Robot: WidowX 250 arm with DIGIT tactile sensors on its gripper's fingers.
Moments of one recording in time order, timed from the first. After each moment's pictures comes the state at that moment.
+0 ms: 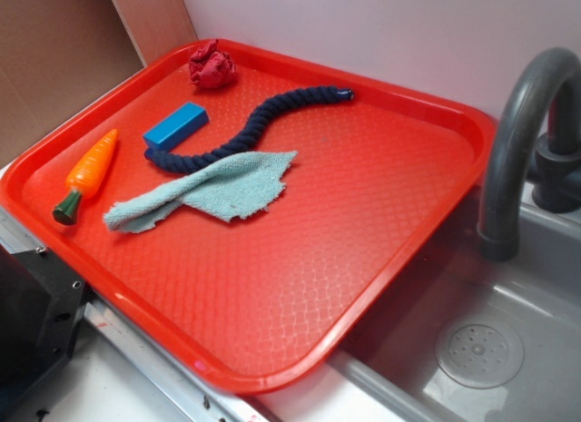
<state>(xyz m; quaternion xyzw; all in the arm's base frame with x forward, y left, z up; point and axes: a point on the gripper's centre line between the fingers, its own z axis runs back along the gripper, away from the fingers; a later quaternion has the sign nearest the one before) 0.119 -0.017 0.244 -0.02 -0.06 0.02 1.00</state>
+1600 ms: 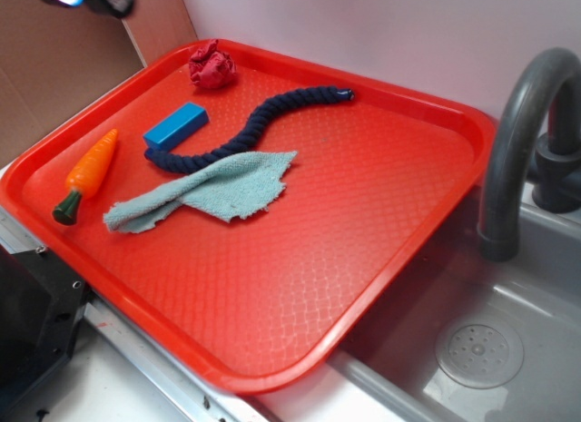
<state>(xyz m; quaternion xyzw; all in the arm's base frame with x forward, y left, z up) 0.243 0.083 0.122 -0.01 -0.13 0.08 0.99</state>
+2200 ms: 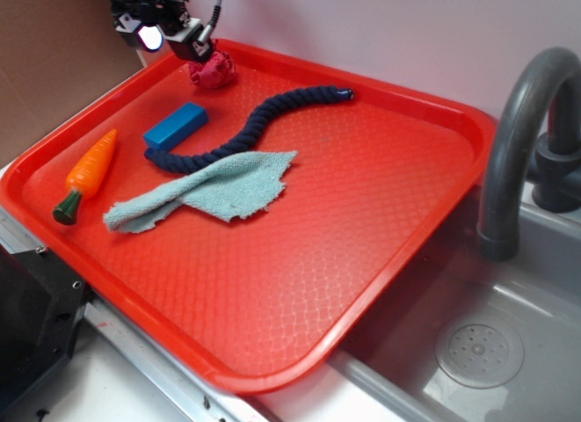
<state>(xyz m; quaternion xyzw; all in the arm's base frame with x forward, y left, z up) 0.297 0.110 0.065 -0.01 -0.09 0.08 0.99</state>
